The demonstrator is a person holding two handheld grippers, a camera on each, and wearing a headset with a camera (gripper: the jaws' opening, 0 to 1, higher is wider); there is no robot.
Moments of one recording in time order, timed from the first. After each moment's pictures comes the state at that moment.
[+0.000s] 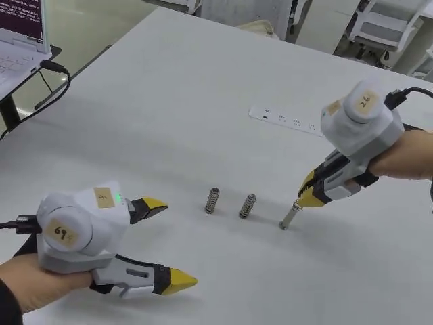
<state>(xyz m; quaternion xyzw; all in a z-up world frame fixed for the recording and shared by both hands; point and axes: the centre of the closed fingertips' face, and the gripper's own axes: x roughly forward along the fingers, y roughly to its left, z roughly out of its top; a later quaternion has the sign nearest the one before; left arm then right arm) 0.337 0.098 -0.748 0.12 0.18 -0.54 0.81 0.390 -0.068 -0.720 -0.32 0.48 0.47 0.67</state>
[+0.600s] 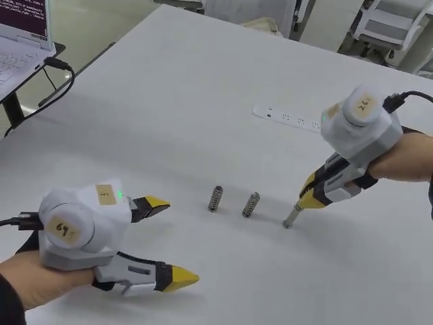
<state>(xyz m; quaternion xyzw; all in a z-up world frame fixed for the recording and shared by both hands) 0.337 0.100 -0.749 0.11 0.18 -0.54 0.81 0.391 -0.069 -0.732 -0.32 0.48 0.47 0.67</state>
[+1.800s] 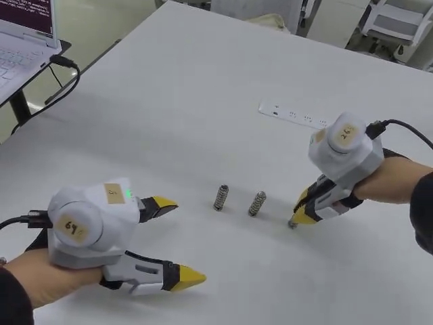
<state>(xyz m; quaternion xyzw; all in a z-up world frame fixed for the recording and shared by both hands) 0.337 0.096 -0.749 0.11 0.19 -0.54 0.81 0.390 -0.064 -0.775 -0.32 0.49 0.47 0.66</state>
